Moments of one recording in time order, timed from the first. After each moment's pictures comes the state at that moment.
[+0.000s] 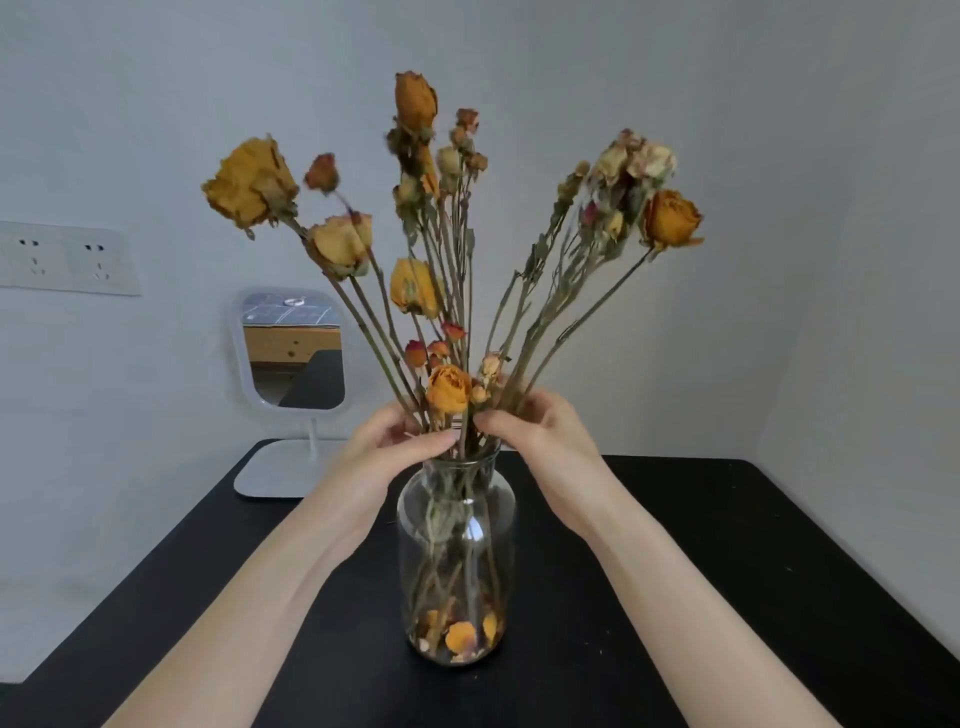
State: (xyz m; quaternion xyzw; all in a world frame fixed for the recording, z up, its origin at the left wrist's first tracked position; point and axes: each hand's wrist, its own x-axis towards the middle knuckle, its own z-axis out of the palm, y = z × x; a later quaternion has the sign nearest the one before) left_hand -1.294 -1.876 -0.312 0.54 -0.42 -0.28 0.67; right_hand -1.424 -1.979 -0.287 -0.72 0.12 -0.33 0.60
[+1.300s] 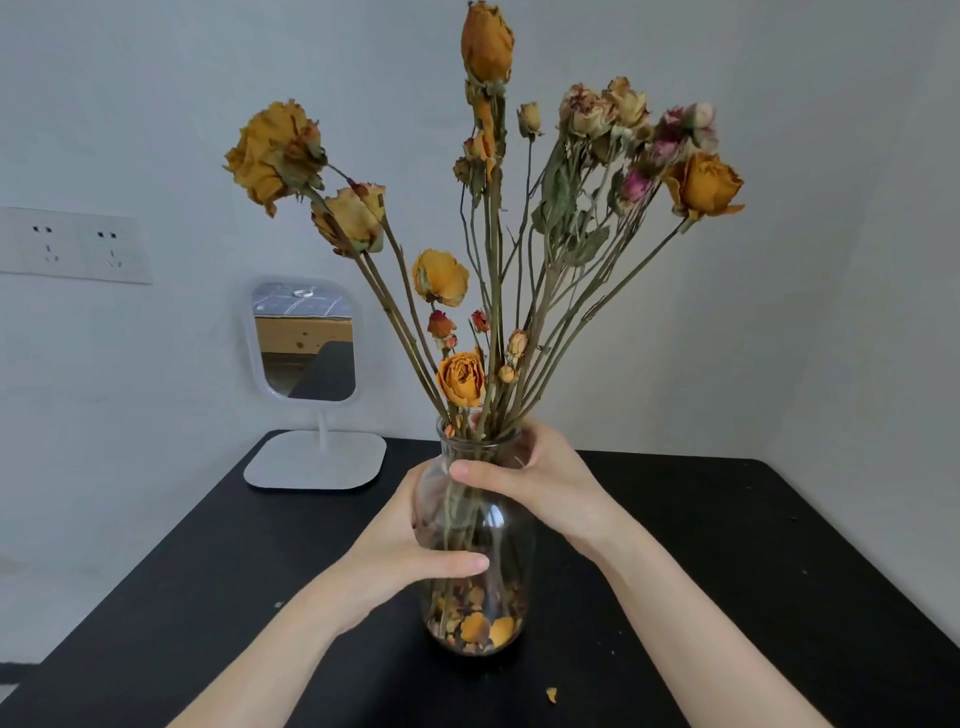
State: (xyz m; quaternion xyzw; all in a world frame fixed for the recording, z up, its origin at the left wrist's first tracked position) left_hand -1.293 -1.869 -0.377 0.58 -0.49 -0.32 0.56; right_hand -1.418 -1.988 -0.318 -0.79 0.10 -0.26 0.54
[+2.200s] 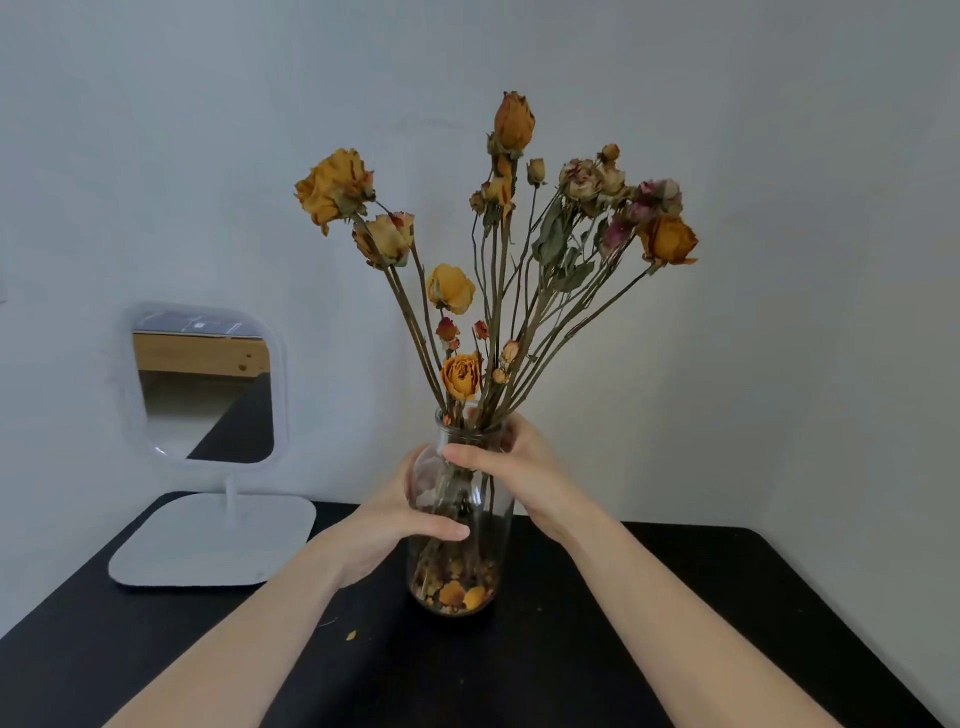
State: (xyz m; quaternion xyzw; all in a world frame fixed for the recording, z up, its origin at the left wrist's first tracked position) left_hand -1.210 -2.017 -0.376 0.58 -0.46 -0.39 0.55; right_hand -1.344 -2.111 -0.318 -0.76 0.20 -0.29 0.55
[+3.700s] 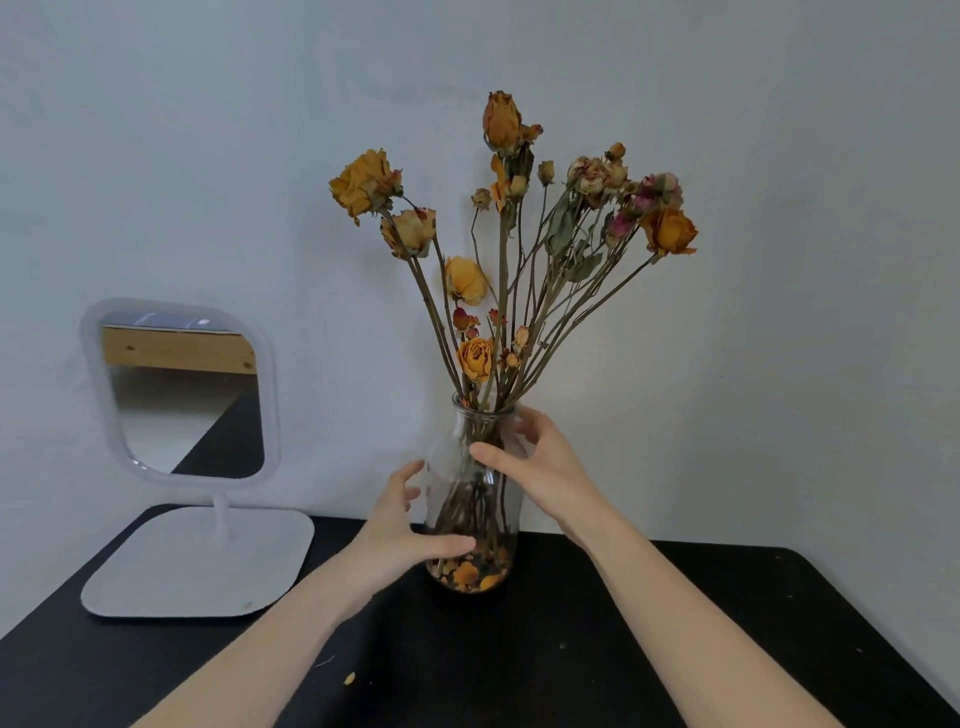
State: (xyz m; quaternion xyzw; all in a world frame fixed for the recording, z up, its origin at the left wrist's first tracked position) left_hand -1.199 -2.036 -0.394 0.67 -0.40 -0.32 0.54; right_hand -1.321 -2.158 -0.332 -0.79 0.27 -0.30 0.46
